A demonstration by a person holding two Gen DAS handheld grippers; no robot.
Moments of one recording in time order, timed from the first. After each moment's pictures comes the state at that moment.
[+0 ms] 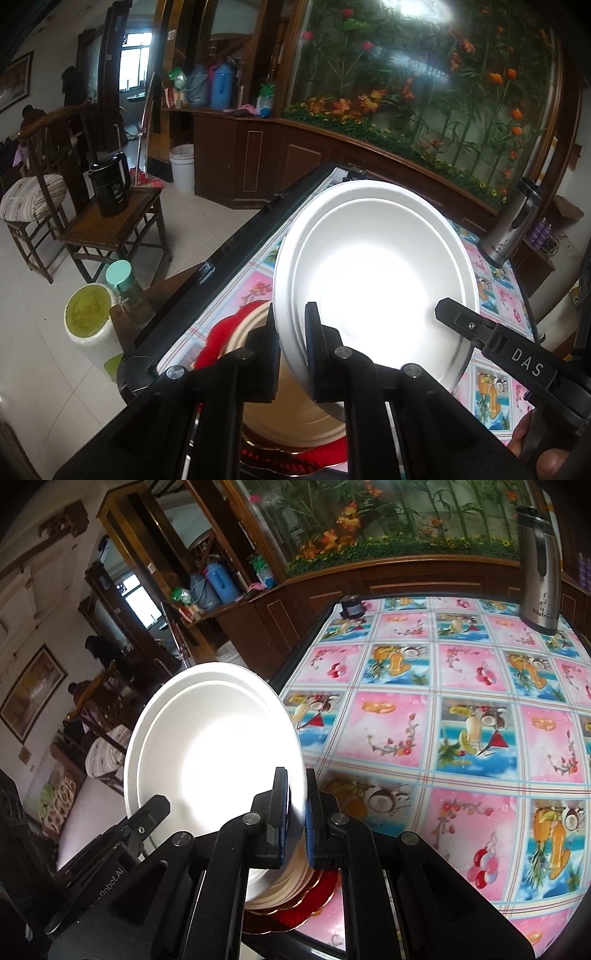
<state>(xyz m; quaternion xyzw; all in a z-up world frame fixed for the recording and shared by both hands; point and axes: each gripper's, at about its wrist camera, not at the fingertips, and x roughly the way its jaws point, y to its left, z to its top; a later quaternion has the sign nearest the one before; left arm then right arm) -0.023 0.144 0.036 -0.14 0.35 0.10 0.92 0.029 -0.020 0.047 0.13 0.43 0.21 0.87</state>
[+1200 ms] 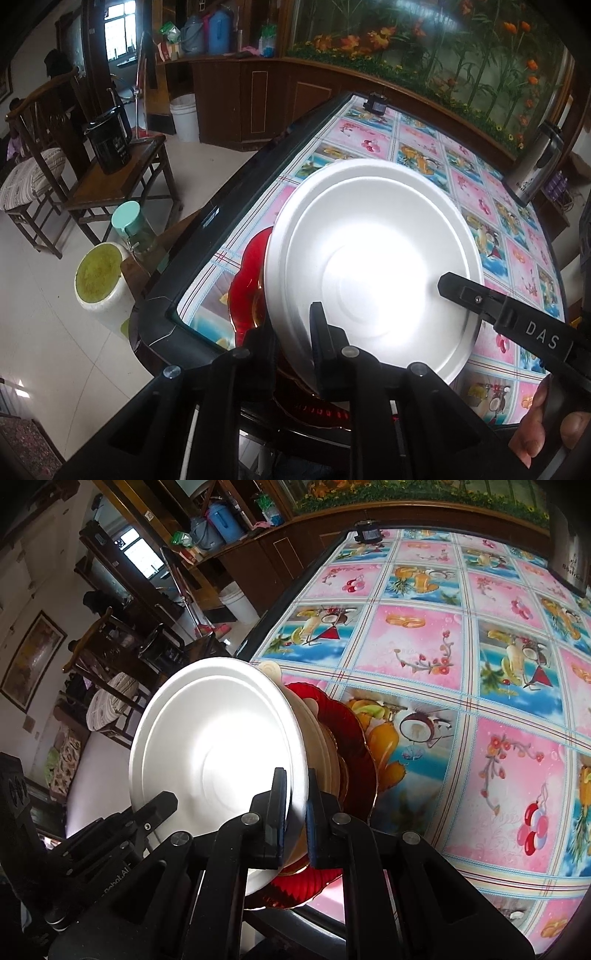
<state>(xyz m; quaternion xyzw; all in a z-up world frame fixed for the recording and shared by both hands) -0.026 0.167 -0.021 -0.11 0.46 0.09 0.87 0.029 0.008 -0.022 0.11 0.52 0.24 0.81</state>
